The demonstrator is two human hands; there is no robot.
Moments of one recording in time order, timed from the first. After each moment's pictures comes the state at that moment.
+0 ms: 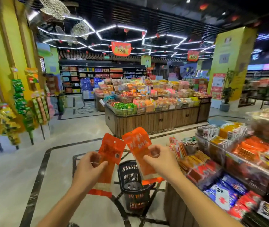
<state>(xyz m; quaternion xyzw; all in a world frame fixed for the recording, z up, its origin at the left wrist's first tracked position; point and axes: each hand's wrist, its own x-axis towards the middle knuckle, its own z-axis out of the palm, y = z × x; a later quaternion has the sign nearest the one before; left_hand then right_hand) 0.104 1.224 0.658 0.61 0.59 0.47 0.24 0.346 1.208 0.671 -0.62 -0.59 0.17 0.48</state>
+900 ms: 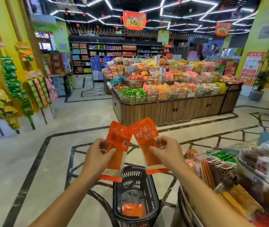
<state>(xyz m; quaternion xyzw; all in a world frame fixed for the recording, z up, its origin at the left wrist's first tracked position) 0.262 1.665 0.605 0.60 0.61 0.47 0.24 0.506 1.663 0.619 -0.64 -0.60 0.20 0.44</state>
